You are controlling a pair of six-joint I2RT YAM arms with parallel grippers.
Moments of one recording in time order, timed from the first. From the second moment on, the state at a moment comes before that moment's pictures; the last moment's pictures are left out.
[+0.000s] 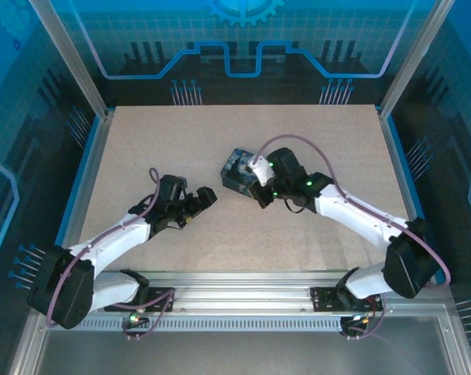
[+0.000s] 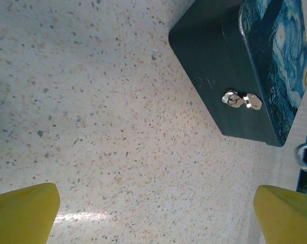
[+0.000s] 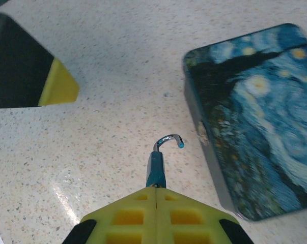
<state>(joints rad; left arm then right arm) -0.40 1.20 0.58 -0.19 0.23 -1.00 0.64 1.39 1.05 -0.44 -0.18 -0.04</state>
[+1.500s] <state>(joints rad) -0.44 1.29 0.63 -0.17 0.23 -1.00 0.37 1.76 1.17 -0.72 0.45 0.40</state>
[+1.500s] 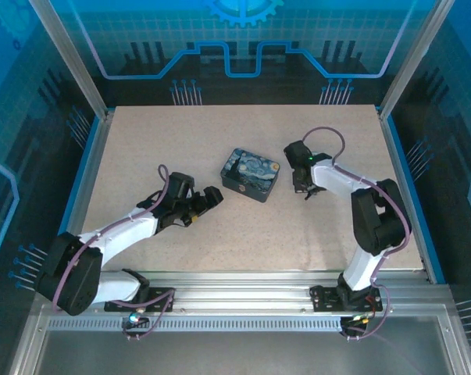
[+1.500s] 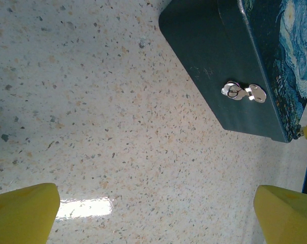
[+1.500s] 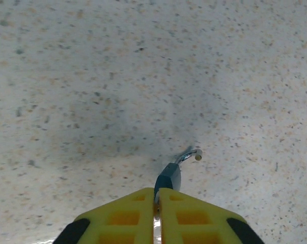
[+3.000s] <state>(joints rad) -0.12 1.15 0.60 -0.02 -0.38 -0.32 0.23 1.45 0.74 -0.06 0.64 0.15</state>
